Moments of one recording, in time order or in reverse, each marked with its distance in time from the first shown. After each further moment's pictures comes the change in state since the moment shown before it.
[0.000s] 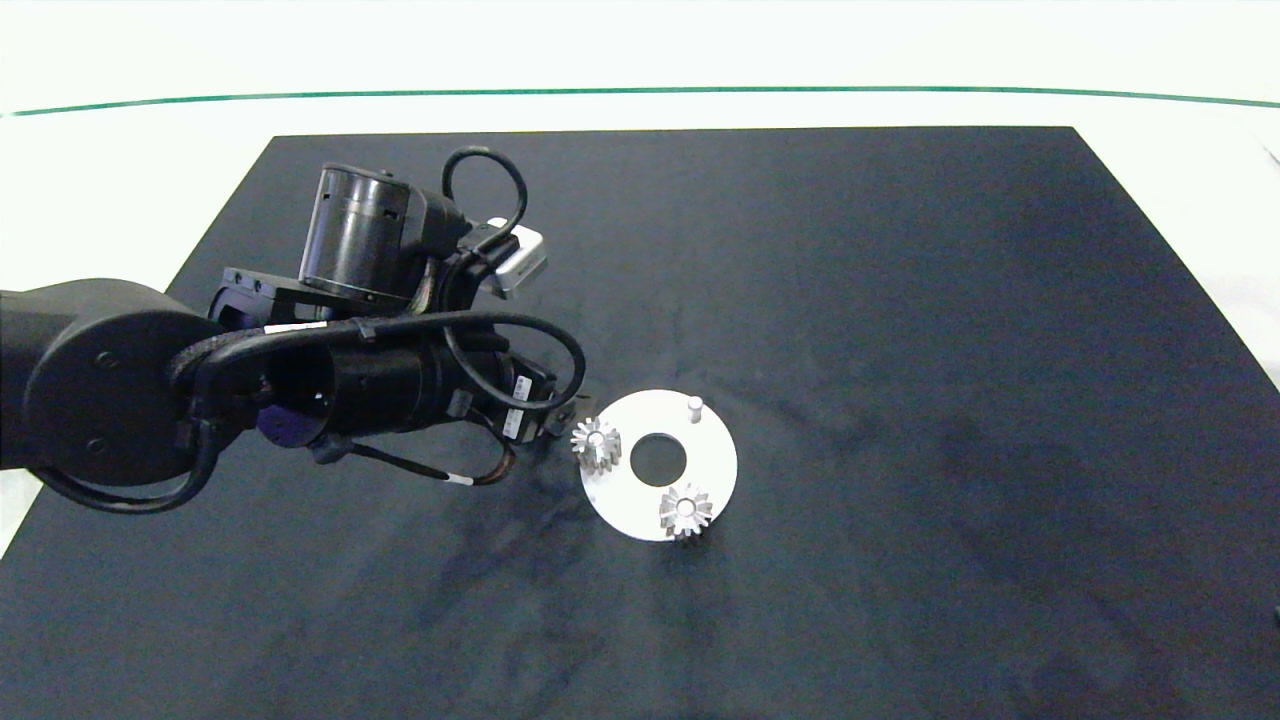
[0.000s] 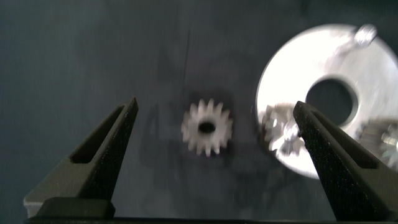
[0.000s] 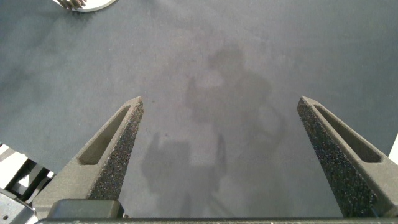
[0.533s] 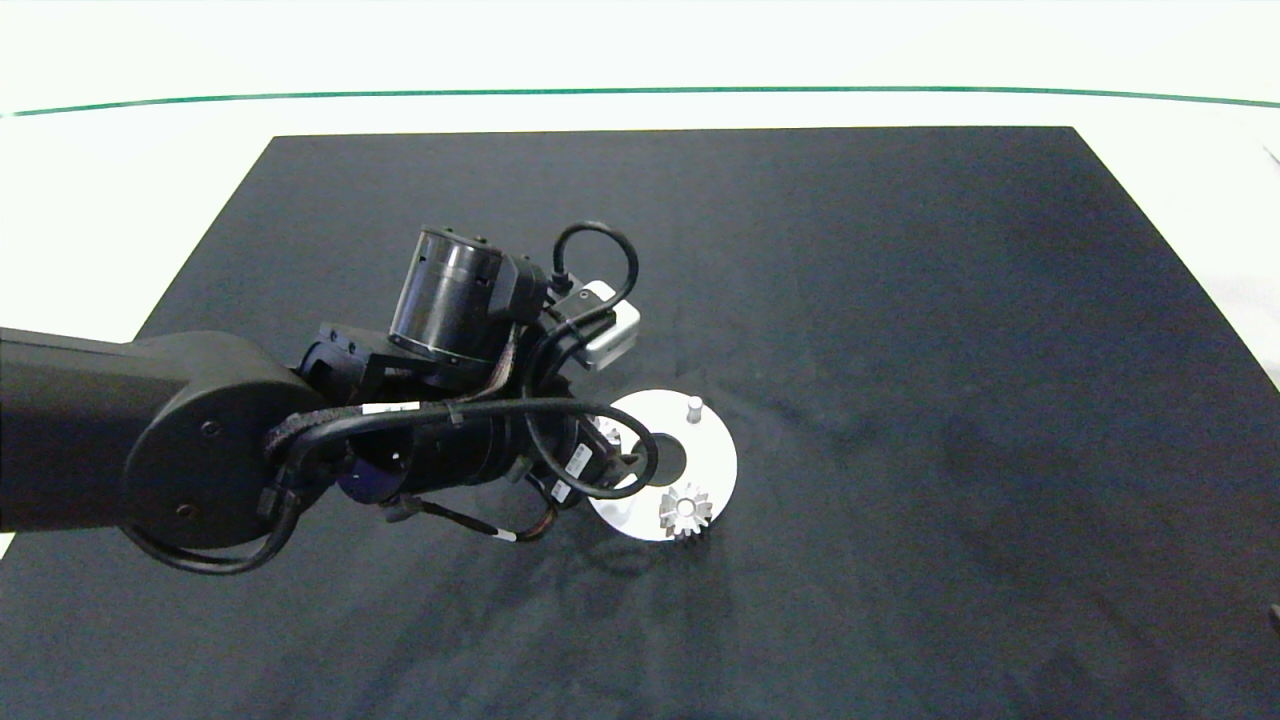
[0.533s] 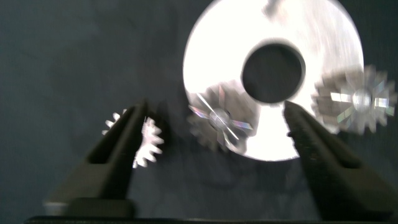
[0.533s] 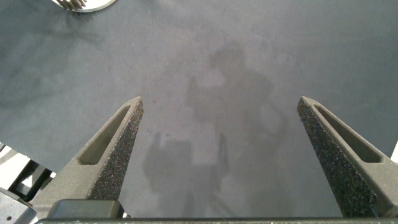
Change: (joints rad) left arm -0.123 0.052 0.041 -0.050 -0.002 0.191; right arm 0.000 0.006 0.000 0.000 -0.001 0.013
